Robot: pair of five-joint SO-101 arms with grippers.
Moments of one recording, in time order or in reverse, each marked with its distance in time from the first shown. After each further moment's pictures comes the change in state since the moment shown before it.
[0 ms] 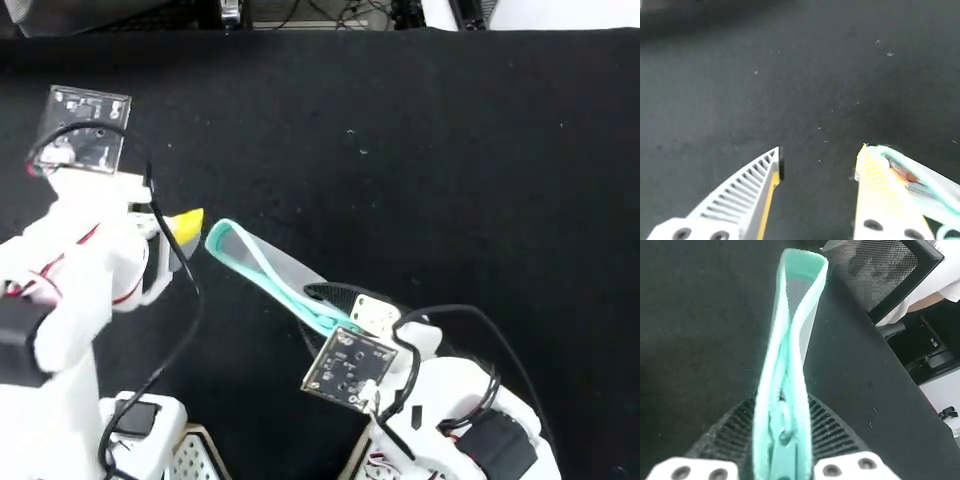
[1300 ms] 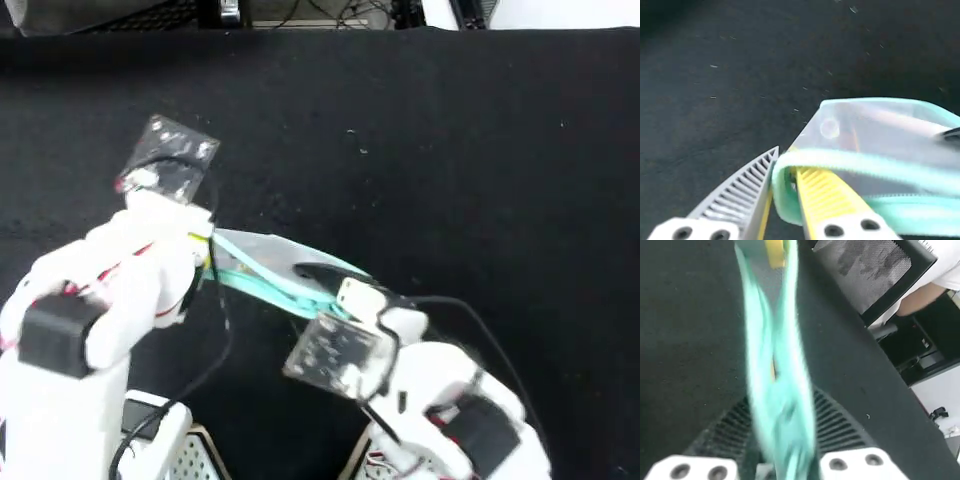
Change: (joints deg) left arm 4.1 -7.7 18.8 -7.7 -5.9; right arm -0.2 1.1 -0.9 -5.6 0.6
